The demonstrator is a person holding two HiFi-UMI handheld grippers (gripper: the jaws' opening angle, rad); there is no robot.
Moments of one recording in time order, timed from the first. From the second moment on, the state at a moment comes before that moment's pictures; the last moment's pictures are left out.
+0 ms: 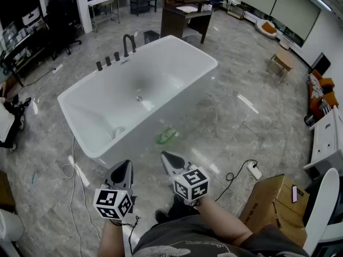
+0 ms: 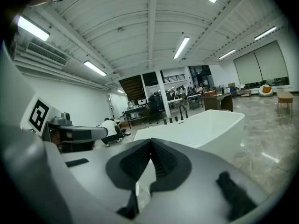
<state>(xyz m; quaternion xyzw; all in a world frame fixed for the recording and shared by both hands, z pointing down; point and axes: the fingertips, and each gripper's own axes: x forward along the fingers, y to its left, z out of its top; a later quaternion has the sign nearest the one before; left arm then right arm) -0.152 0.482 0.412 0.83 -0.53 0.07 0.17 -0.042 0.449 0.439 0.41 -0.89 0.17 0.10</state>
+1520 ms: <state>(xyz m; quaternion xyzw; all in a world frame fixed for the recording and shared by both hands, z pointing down) -0.056 0.339 0.403 0.82 -0.55 0.09 0.15 0.085 0.306 0.434 0.40 -0.89 0.20 0.05</state>
